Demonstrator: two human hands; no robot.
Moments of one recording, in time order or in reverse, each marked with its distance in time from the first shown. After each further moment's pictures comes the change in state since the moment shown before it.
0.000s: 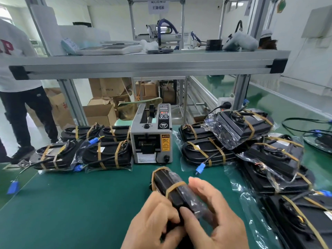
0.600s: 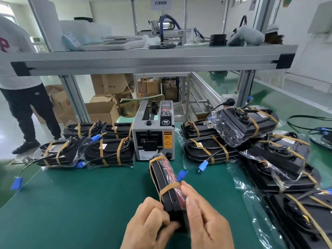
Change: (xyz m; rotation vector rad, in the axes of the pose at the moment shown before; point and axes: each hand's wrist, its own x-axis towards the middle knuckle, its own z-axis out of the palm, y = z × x) left_hand -0.024 -0.028 0.011 0.164 0.046 -0.049; right_hand 0.000 0.000 0.020 0.132 -0.005 0.239
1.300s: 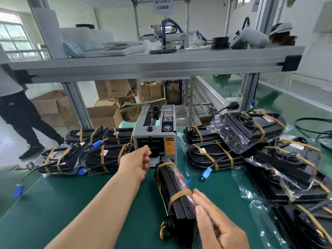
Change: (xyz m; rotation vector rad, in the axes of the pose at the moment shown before) left_hand 0.147 -0.094 0.025 -0.773 0.183 -1.493; right_hand 0.010 0.012 -0.009 -0.099 0.096 -0.126
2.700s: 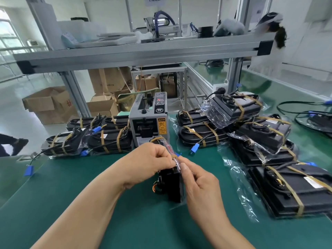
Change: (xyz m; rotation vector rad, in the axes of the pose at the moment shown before) left_hand -0.138 -0.021 -0.031 0.913 -0.672 0.534; right_hand -0.001 -0.023 -0.011 0.114 -0.219 0.070
